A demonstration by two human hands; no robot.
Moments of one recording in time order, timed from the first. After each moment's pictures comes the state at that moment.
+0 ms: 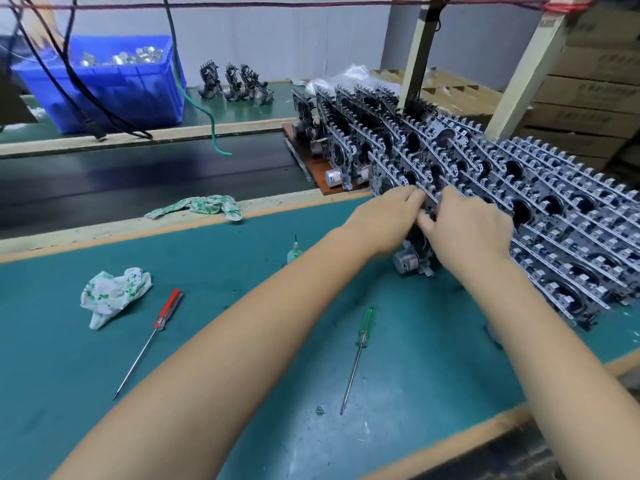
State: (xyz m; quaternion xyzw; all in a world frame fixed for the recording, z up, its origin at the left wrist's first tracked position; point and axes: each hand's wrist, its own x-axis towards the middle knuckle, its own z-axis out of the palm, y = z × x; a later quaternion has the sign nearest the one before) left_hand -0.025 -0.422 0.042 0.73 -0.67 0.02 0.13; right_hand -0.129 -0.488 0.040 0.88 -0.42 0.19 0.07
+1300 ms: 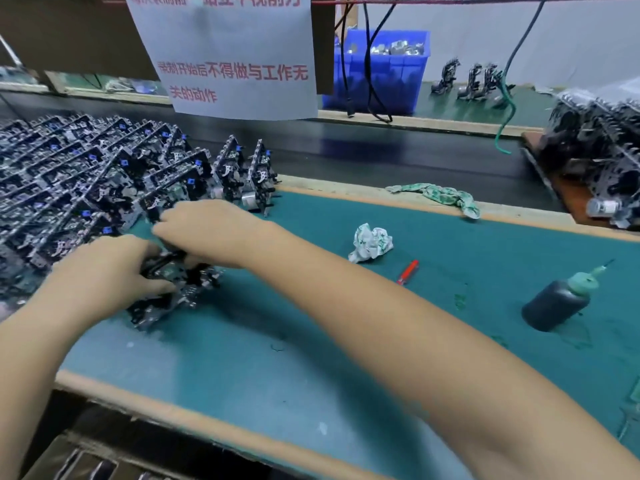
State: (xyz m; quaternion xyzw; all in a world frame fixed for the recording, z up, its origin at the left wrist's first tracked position) left_hand 0.080 0.127 0.031 1.00 -0.06 0.01 -0.07; right_hand 0.100 -0.041 0.054 0.86 0.48 0.16 0.08
